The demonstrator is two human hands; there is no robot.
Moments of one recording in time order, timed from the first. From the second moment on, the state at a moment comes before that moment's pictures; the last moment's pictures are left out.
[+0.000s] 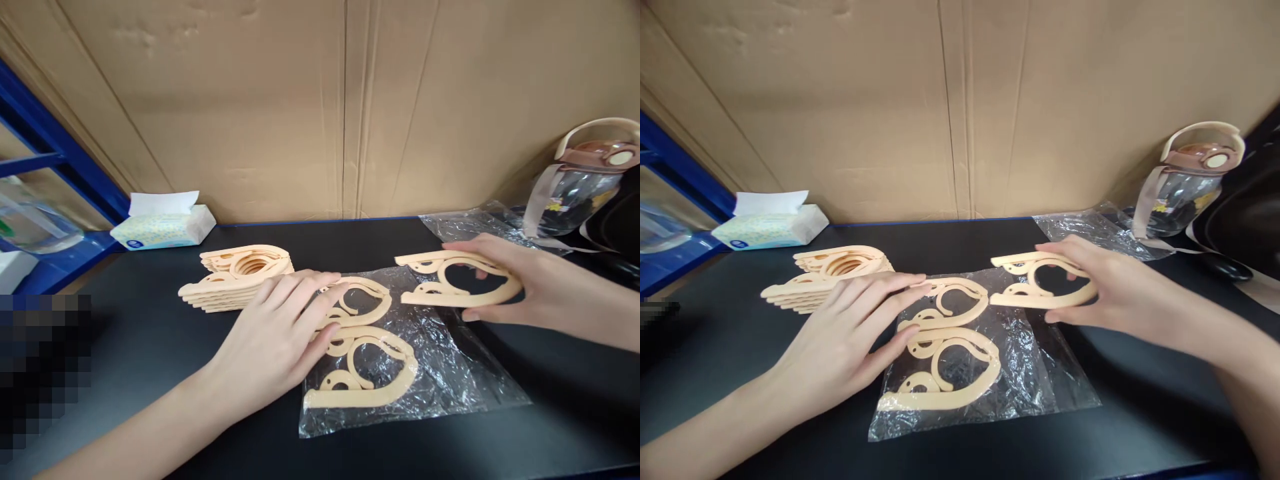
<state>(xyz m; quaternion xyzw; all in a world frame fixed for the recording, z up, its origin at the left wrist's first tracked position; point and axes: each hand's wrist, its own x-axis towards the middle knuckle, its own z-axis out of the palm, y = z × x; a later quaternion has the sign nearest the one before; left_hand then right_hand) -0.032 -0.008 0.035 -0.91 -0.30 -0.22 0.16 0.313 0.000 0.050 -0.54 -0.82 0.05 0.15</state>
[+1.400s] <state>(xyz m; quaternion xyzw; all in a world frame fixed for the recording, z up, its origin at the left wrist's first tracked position) -0.036 -0.001 0.023 -0.94 -0.28 -0.17 -0.05 0.287 -0.004 0.029 -0.45 -0.84 0.27 0.14</state>
